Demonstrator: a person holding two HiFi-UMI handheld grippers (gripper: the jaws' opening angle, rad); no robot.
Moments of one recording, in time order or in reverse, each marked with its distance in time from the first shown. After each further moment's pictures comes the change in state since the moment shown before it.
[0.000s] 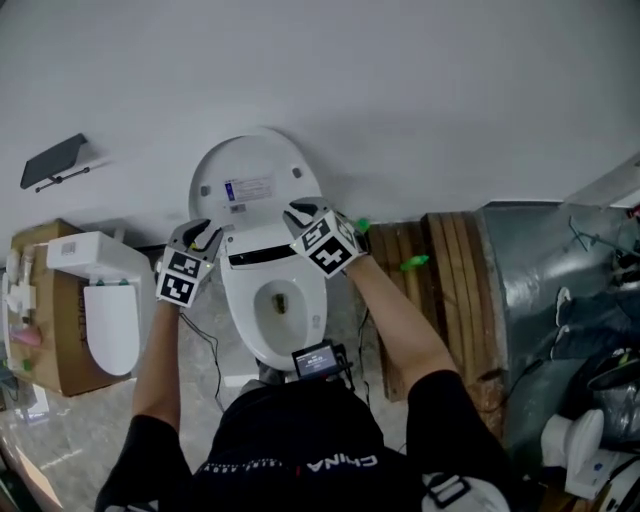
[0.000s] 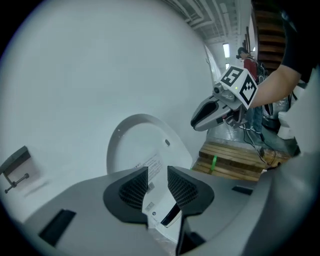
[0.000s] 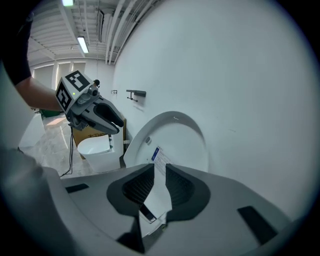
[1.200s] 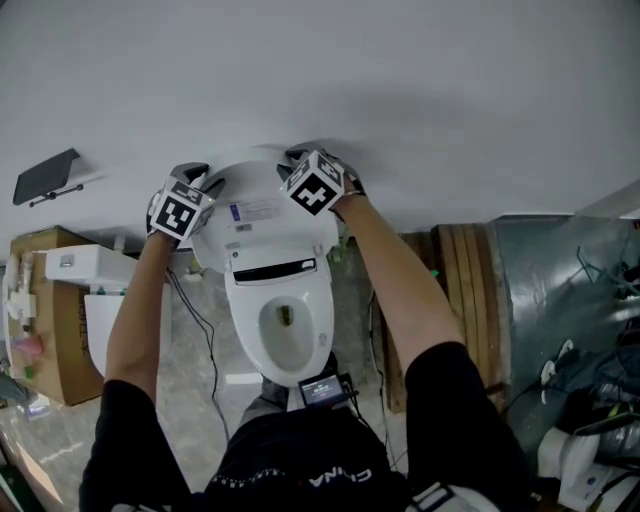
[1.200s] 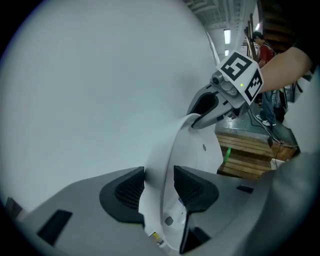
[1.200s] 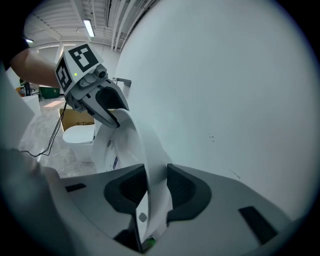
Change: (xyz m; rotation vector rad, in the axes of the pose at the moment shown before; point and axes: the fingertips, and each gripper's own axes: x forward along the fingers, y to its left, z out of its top) left arm 0.107 0.133 0.071 0.090 0.122 0.022; right arm 0.106 -0.131 0.081 -0.154 0.060 -0.055
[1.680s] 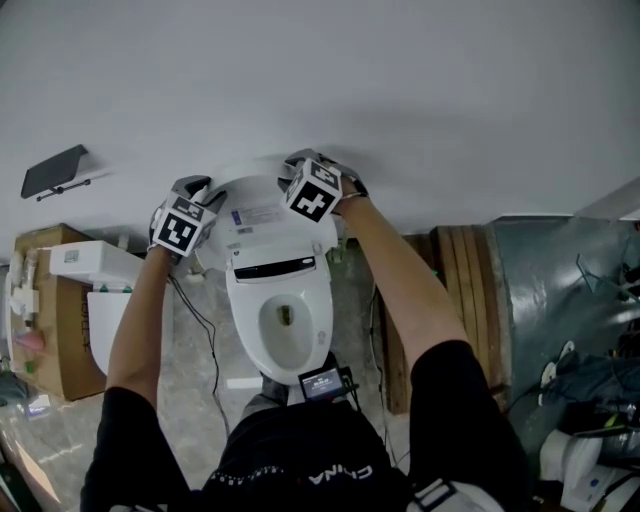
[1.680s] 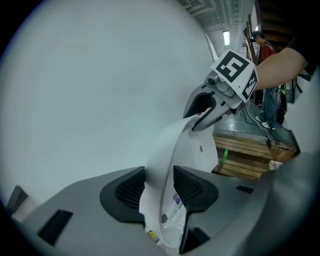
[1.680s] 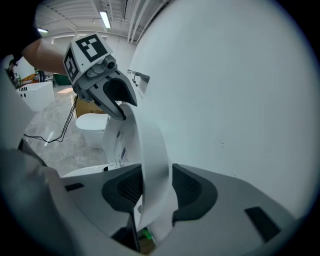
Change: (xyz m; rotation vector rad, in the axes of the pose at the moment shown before) left arm -0.035 -0.037 -0.006 -0.014 -0.018 0.007; right arm -0.033 0.032 -0.008 -0.142 0.051 0.072
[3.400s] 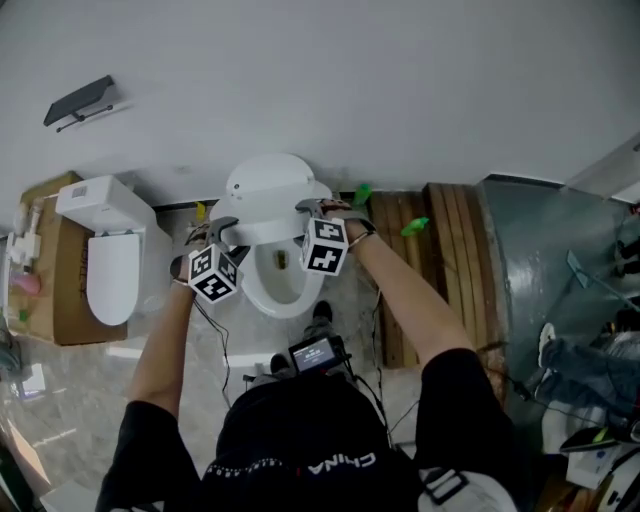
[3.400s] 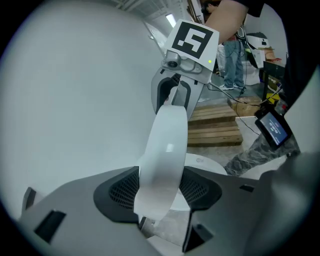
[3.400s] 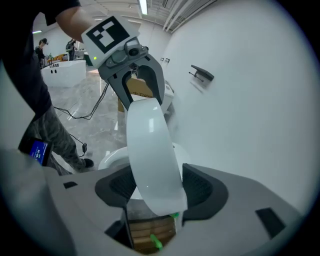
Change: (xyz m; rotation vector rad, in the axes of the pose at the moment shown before) left arm -0.141 -0.287 -0.164 0.422 0.080 -0.130; right arm -0.123 0.324 -0.115 -0.256 0.128 0.167
